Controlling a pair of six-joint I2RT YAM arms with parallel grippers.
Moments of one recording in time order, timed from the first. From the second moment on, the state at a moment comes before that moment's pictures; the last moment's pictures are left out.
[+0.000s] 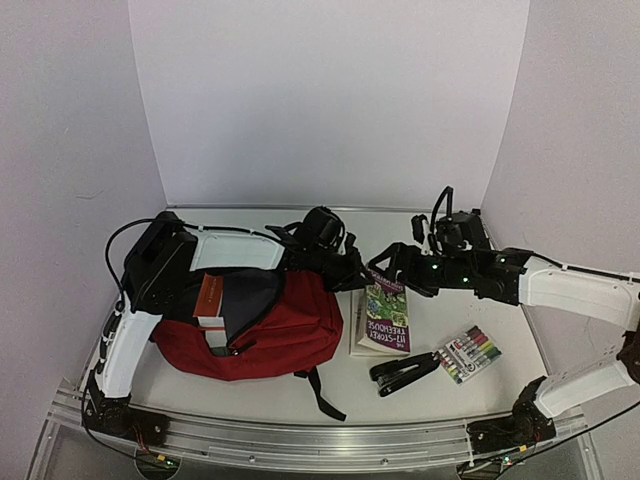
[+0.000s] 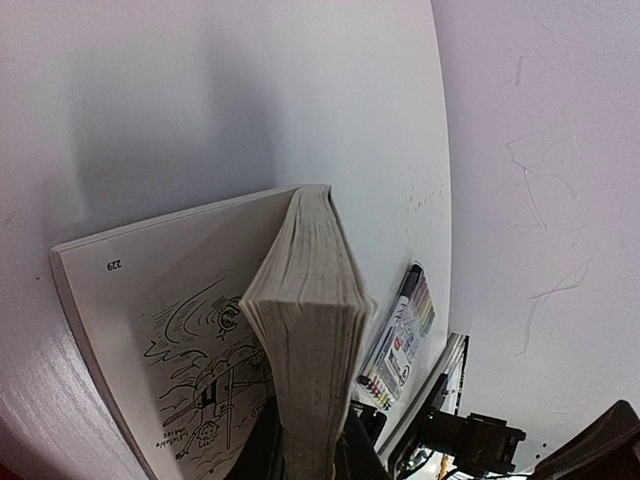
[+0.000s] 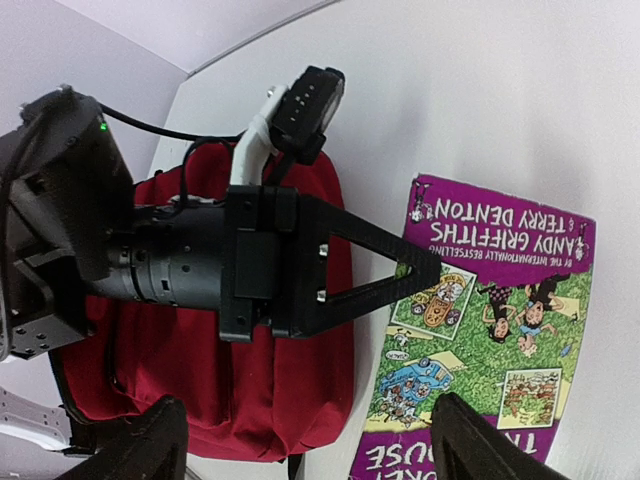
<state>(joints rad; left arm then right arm) -0.88 2.30 1.79 -0.15 0.48 -0.99 0.72 1.30 0.88 -0.15 -0.08 0.78</state>
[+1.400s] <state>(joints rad) -0.87 1.60 1.39 0.05 0.62 -0.83 0.63 1.11 0.81 -0.01 -0.68 0.81</state>
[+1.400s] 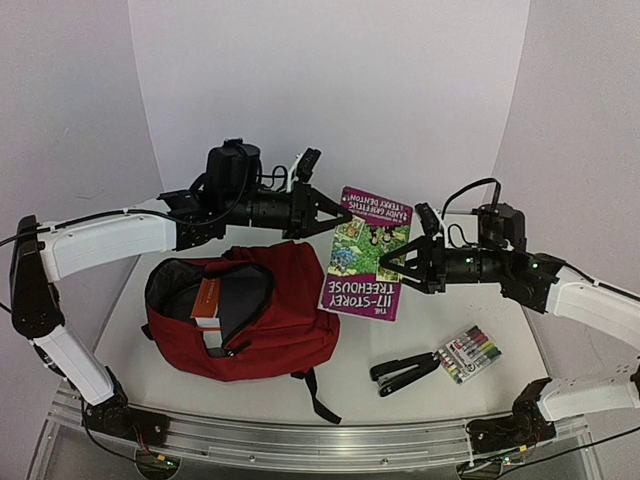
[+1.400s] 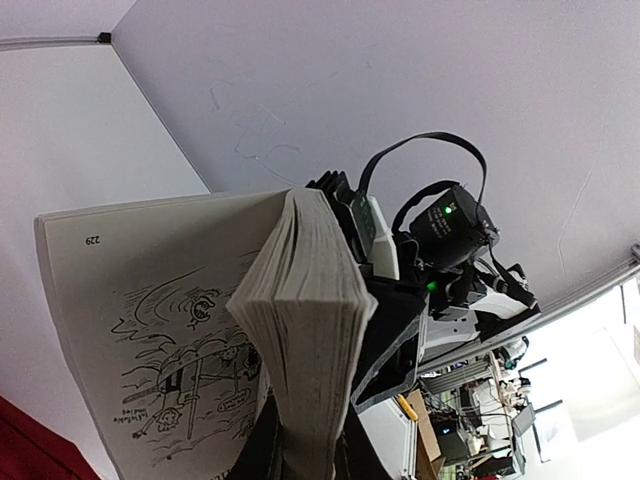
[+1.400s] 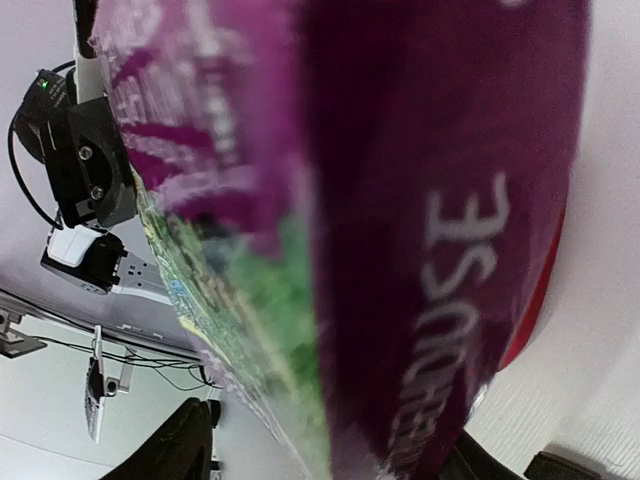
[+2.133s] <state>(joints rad) -0.87 1.50 1.31 -0.02 0.60 -0.83 0.68 1.08 0.77 0.27 -0.68 0.98</state>
